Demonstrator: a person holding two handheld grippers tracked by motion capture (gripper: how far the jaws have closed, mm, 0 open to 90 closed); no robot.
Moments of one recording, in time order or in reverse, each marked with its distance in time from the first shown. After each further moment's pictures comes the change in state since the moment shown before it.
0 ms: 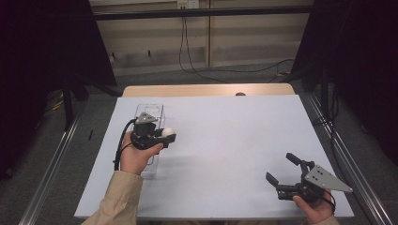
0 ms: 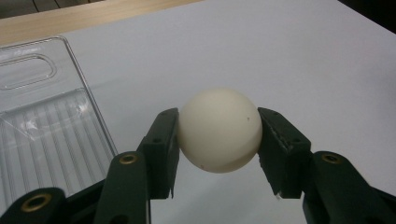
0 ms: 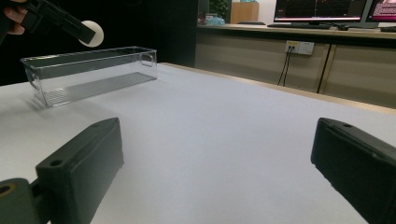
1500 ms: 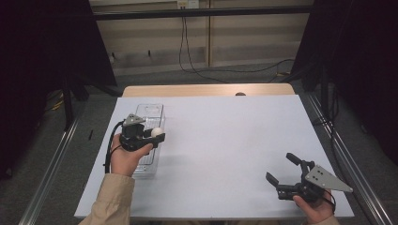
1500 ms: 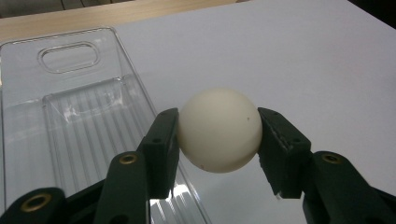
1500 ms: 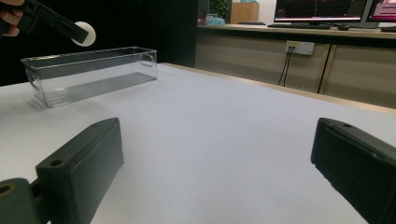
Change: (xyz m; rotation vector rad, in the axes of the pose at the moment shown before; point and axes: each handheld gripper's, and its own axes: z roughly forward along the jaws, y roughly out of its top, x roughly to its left) left arm 0.023 -0.013 -0.013 -0.030 0.053 -0.051; right arm 0.000 0.000 0.000 -0.001 -0.003 0.004
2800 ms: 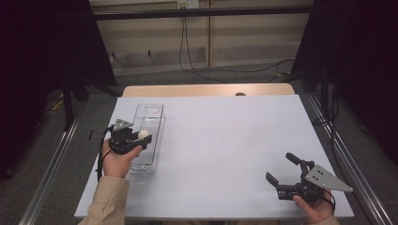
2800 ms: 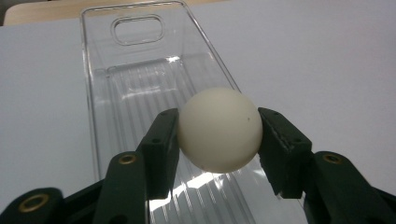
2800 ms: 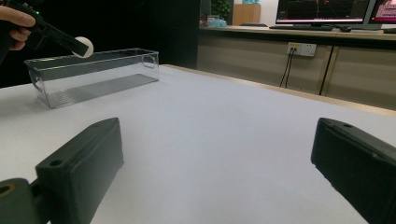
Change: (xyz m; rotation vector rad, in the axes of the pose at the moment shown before) left arm 0.032 -0.025 -0.001 -0.019 0.146 -0.065; right arm 0.000 0.001 0.001 -0.011 0.006 0.007
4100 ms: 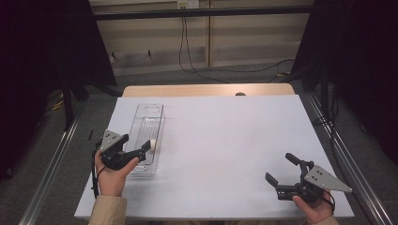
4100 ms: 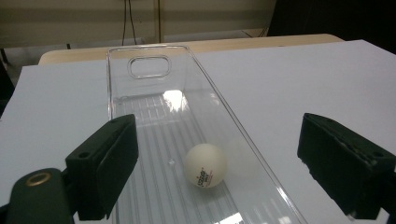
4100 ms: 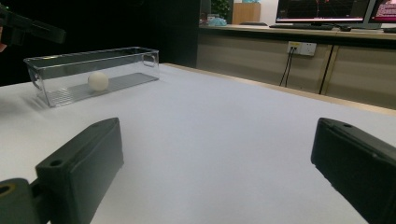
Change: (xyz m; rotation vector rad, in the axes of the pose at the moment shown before) left arm -0.009 -0.031 -0.027 -0.249 0.001 -0.006; right arm 0.001 0.000 0.000 0.009 0.001 -0.011
